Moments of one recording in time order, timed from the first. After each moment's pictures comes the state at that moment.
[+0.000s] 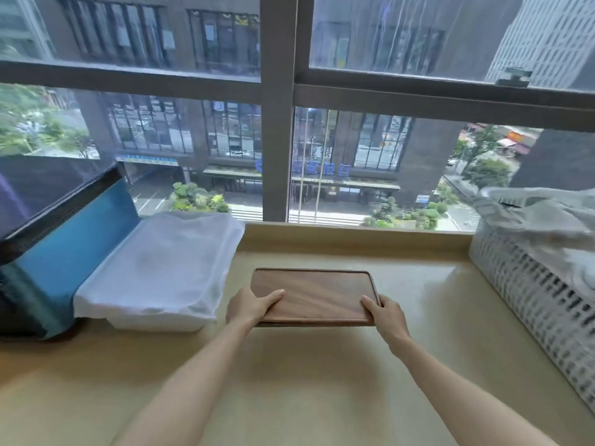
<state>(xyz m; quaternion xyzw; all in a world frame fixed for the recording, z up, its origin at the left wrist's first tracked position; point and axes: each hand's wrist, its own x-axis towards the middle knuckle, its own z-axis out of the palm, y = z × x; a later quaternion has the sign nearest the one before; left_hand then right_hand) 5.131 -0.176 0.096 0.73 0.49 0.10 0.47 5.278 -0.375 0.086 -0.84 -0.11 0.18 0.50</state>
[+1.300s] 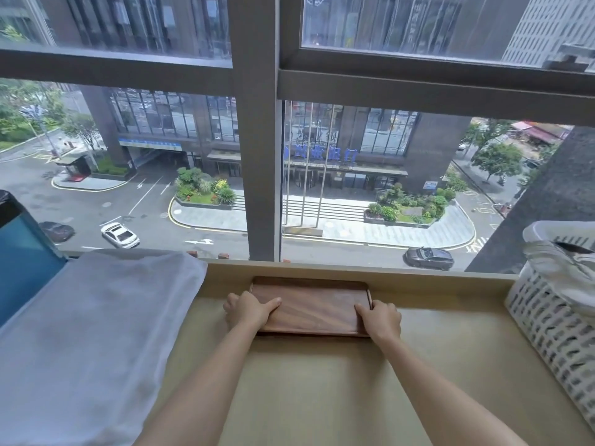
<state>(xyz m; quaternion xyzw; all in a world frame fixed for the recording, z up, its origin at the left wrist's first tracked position) 5.309 -0.098 0.064 0.75 0.56 0.01 0.34 5.446 -0.279 0.061 -0.94 -0.07 0.19 0.27</state>
